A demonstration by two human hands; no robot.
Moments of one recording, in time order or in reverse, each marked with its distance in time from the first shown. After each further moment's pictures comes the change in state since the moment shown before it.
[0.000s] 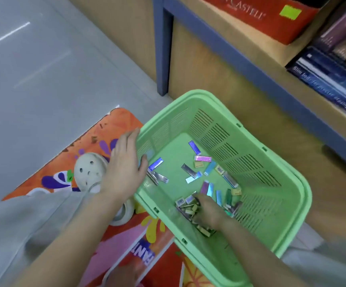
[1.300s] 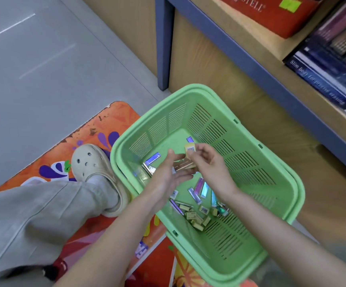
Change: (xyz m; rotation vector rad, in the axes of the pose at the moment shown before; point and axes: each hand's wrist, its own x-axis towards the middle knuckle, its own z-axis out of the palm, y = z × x) left_hand -0.016 0.066 0.053 -1.366 -0.364 -0.858; right_hand -0.038 -0.097 -0.093 1.079 0.371 -0.289
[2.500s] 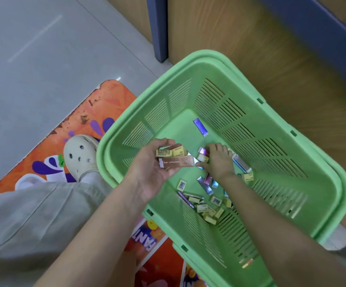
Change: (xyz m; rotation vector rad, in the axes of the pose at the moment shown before) left_hand 0.027 0.029 -0.021 -0.259 0.138 -0.186; right_hand 0.088 0.156 -0.046 -1.251 -0.047 0.150
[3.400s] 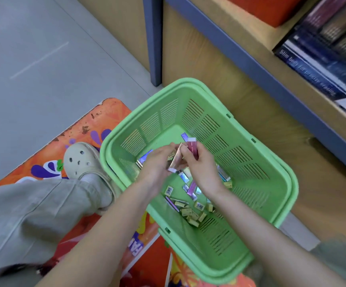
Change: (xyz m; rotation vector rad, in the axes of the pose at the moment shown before) left_hand -0.013 -0.029 0.022 0.227 -0.141 0.264; right_hand -0.104 -0.085 -0.113 1.020 0.141 -0.060
